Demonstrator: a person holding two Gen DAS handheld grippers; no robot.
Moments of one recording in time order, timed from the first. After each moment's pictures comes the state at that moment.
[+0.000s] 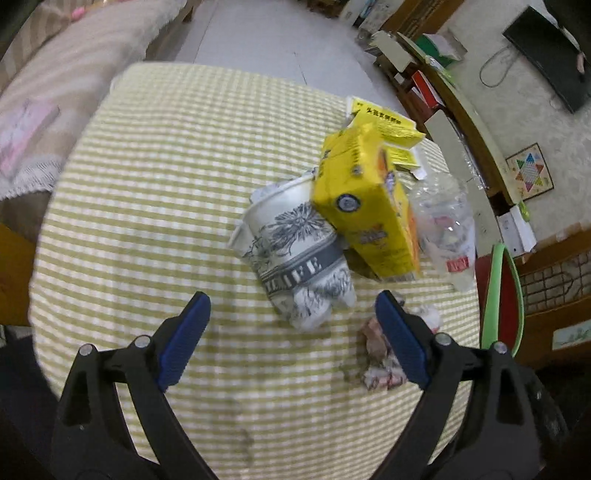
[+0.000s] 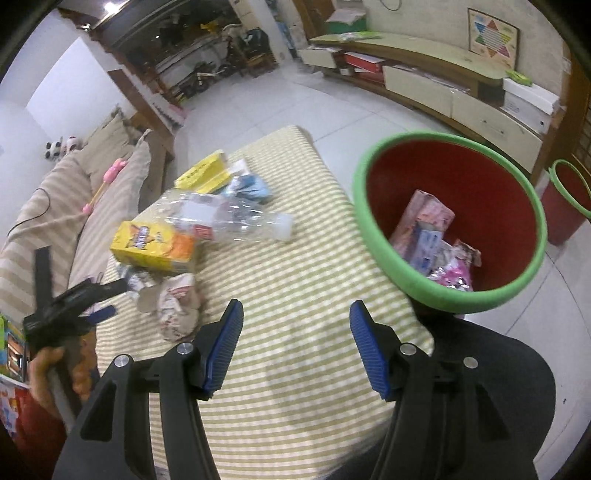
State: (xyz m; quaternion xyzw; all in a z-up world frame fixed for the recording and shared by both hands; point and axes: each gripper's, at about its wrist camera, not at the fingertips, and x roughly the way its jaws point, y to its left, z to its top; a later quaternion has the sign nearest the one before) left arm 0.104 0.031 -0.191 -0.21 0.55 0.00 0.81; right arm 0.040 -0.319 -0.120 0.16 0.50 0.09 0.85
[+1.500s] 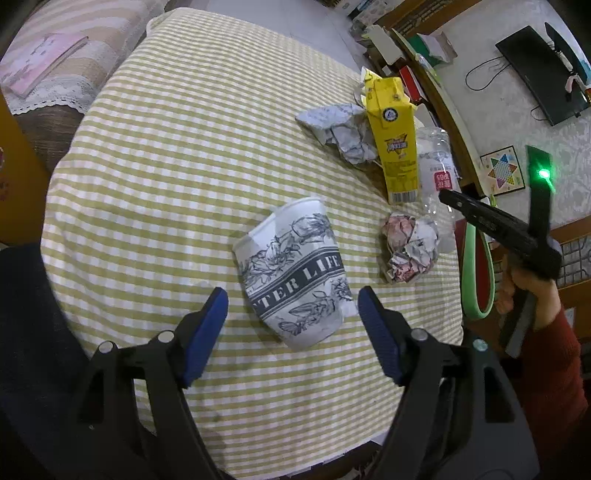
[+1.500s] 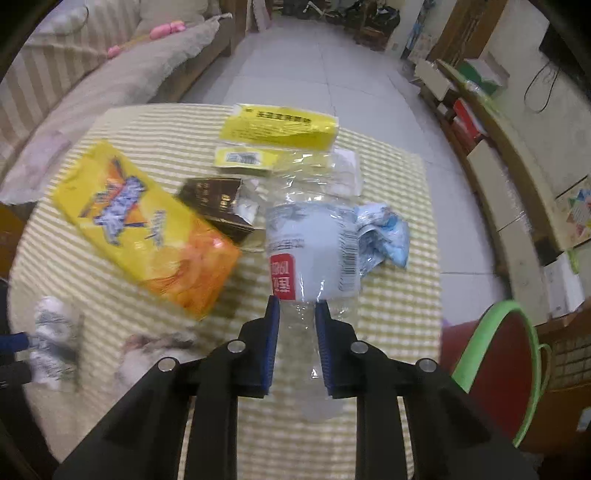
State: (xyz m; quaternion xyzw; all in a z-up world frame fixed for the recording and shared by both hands) left arm -0.002 0.069 -0.202 -0.27 0.56 -0.05 0.79; right arm 0.179 -0.171 -0.179 -0.15 0.53 0.18 0.81
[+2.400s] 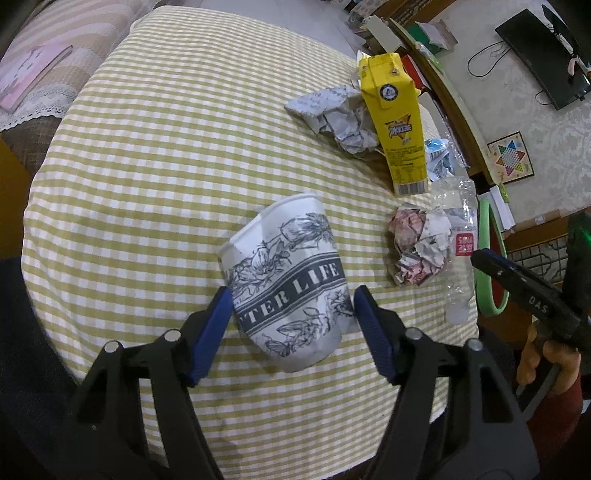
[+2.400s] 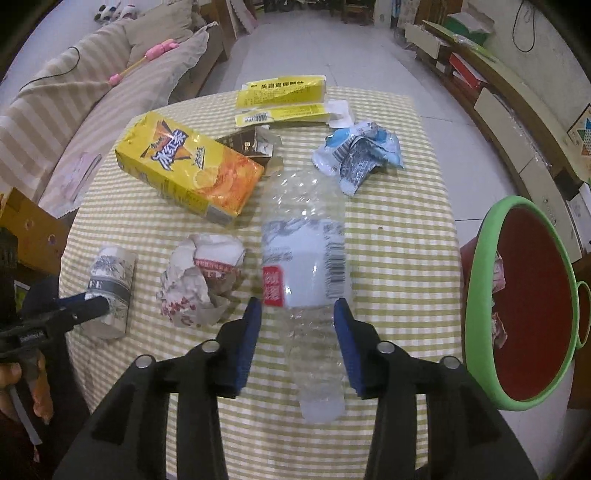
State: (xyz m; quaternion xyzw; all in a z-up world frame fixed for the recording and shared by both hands) left arm 0.028 0.033 -0.221 -0.24 0.56 -0.04 0.79; right arm 0.111 -0.211 -0.166 -0.05 0.57 0.19 0.80
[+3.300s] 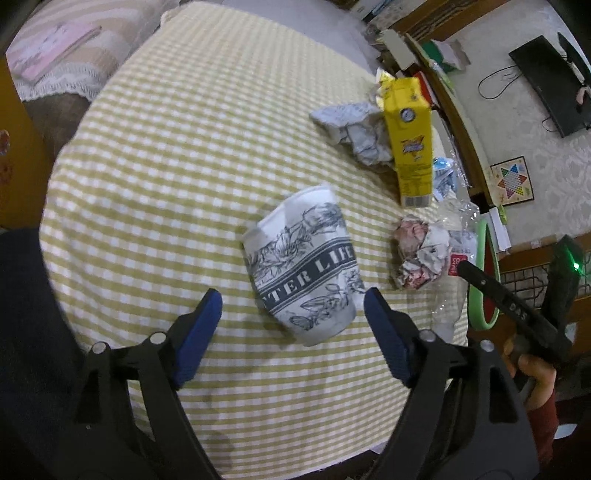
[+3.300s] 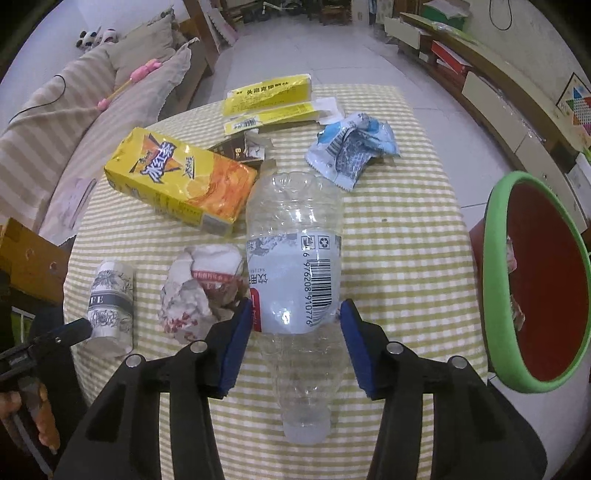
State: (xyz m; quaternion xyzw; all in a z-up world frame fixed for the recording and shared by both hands) left arm 0.007 0.060 -0.220 -0.28 0.56 -0.02 0.78; right arm 0.106 -0.212 -0.177 0.00 0.57 0.17 0.80
